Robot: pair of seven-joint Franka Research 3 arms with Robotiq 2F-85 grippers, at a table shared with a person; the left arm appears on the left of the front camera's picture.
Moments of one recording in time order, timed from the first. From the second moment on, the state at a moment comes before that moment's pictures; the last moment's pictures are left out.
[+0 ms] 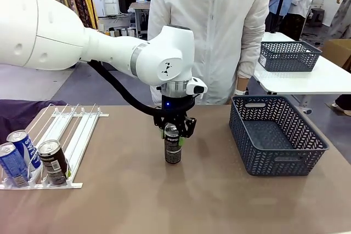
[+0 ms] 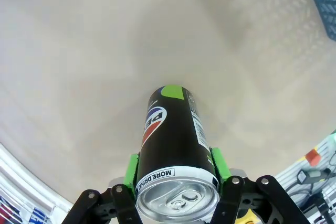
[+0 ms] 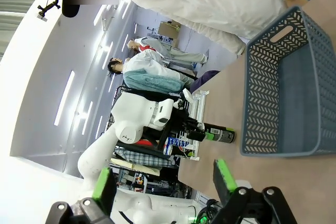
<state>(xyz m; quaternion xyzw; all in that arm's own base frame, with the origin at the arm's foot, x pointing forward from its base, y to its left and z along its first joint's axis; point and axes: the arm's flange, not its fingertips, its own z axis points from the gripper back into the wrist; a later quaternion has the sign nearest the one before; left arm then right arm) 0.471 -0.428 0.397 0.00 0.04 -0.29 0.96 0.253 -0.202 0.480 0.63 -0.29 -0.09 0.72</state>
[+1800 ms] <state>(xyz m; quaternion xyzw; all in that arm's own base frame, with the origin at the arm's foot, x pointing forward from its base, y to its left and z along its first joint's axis) 0.315 0.096 0.584 -0.48 -0.02 -0.15 0.86 0.254 -0.204 0.480 0.63 -0.29 -0.09 0.72</state>
